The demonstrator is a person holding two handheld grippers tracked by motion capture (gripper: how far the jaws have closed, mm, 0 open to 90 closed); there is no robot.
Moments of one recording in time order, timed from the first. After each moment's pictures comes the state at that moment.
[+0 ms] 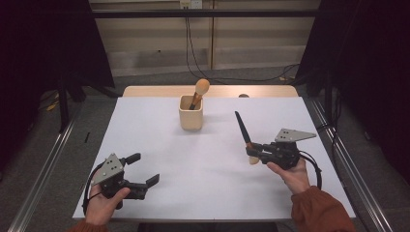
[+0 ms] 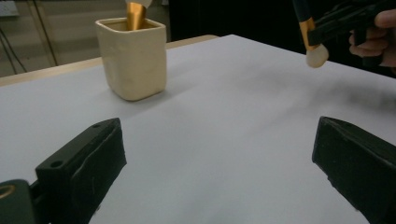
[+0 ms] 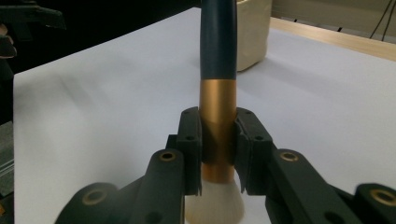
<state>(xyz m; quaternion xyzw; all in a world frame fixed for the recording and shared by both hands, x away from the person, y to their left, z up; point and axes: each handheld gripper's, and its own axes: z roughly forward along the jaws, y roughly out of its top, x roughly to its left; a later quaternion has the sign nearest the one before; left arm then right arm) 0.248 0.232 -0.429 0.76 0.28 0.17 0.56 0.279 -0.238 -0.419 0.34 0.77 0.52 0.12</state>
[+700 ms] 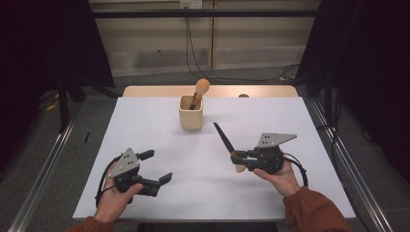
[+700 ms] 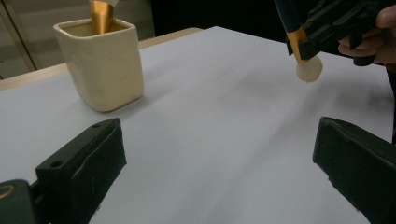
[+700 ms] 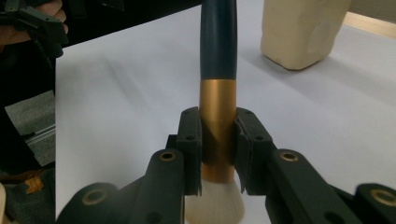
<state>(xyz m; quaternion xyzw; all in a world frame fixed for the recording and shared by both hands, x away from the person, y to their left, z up) 0.261 0.198 -0.422 0.78 0.25 0.14 0.55 0.277 -0.199 -0.419 0.28 0.81 0.51 0.08</state>
